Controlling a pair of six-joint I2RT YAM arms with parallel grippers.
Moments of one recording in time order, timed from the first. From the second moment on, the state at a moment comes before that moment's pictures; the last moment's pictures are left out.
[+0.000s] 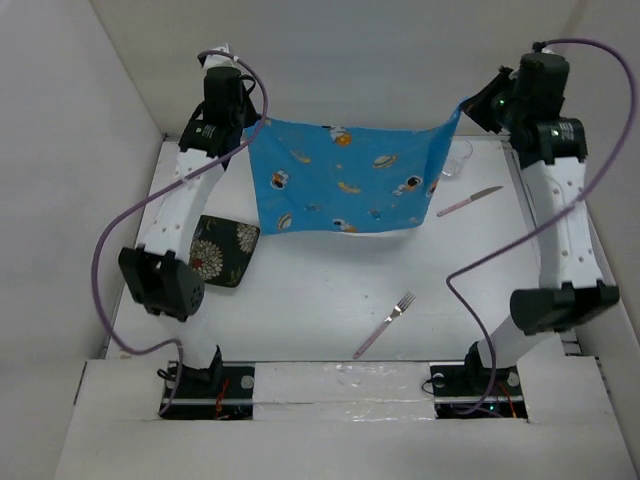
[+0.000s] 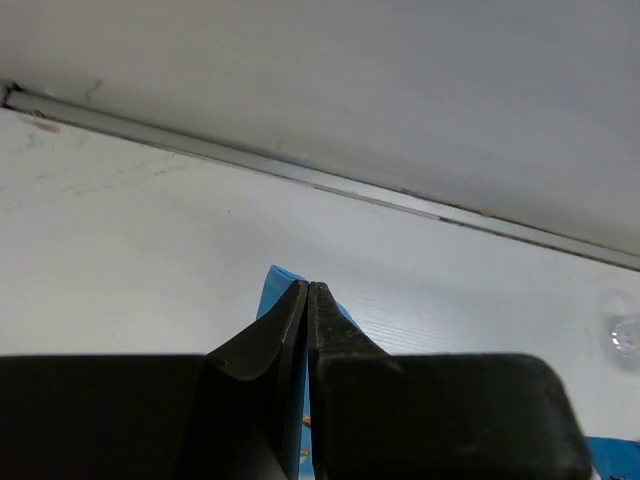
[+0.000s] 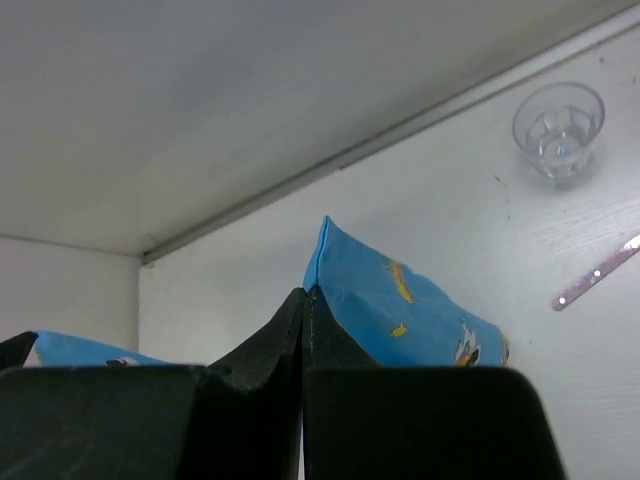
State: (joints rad) left arm -0.29 1.67 1.87 -0.48 -0.31 -0.38; right arm 0.07 1.53 2.05 -0.79 0.00 0.65
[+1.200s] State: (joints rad) left arm -0.21 1.62 0.96 -0.16 -0.05 -0.58; right arm -0.04 1.73 1.23 -0.47 -0.27 0.67
